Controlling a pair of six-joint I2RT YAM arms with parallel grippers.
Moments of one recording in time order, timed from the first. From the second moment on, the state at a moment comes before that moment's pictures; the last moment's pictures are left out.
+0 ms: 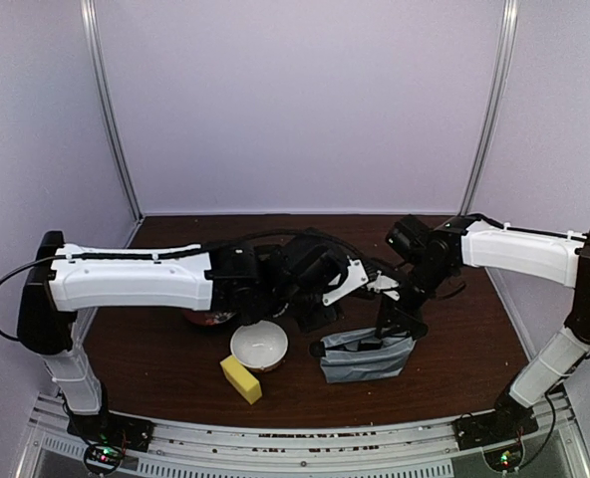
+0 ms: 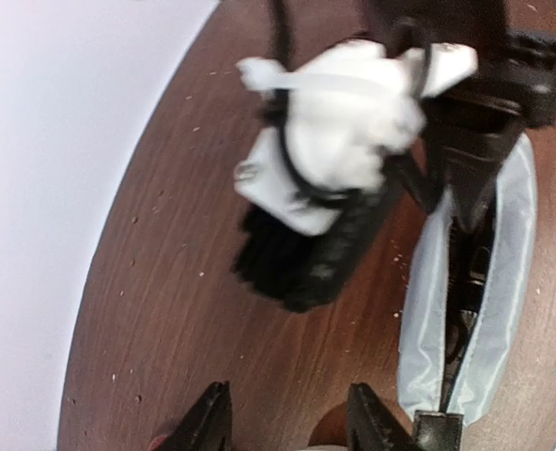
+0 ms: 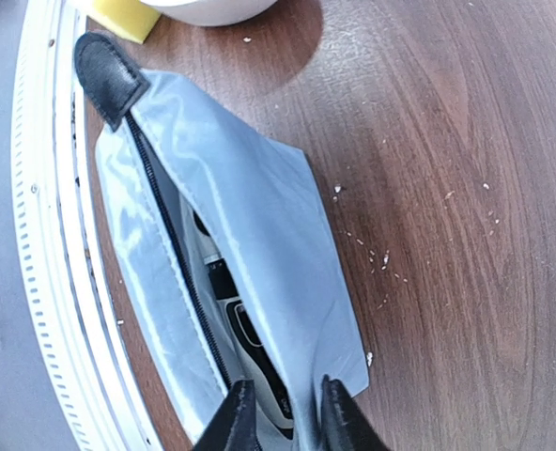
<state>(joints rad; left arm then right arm) -1.27 1.84 1.59 -0.57 -0.40 0.24 0.64 1.56 1.16 -0.93 -0.45 -0.59</state>
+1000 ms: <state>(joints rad) -1.08 1.22 0.82 -0.68 -0.15 -0.53 0.62 1.49 1.47 -0.86 -0.12 -0.39</state>
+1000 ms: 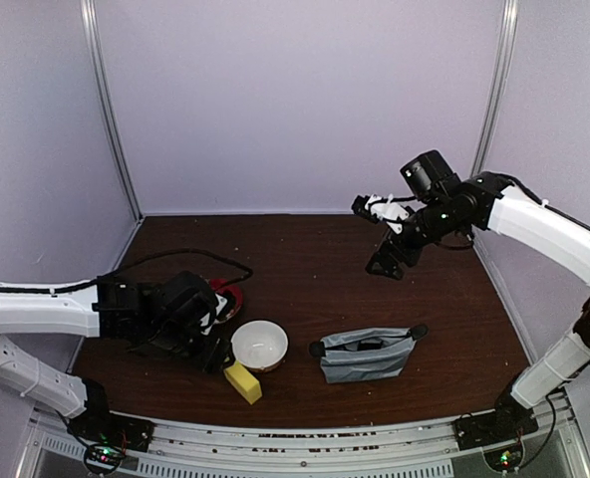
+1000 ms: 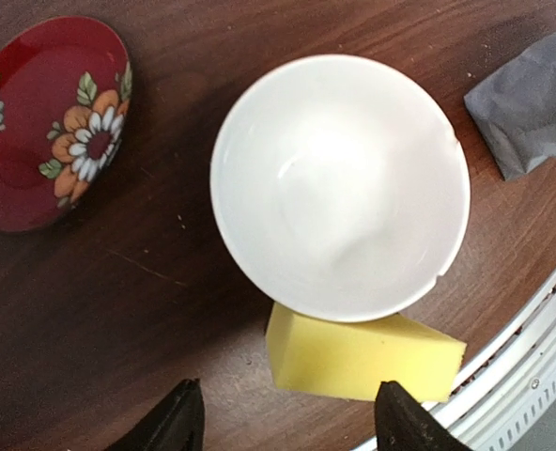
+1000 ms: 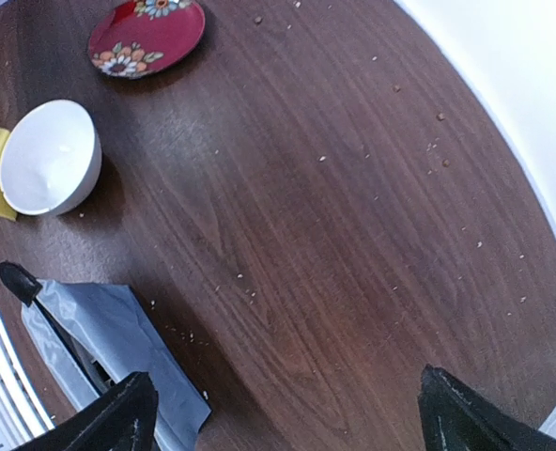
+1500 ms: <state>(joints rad) -1.06 1.41 0.87 -0.67 -0.05 -0.53 0.62 1.46 1.36 -0.84 -0.21 -0.46</state>
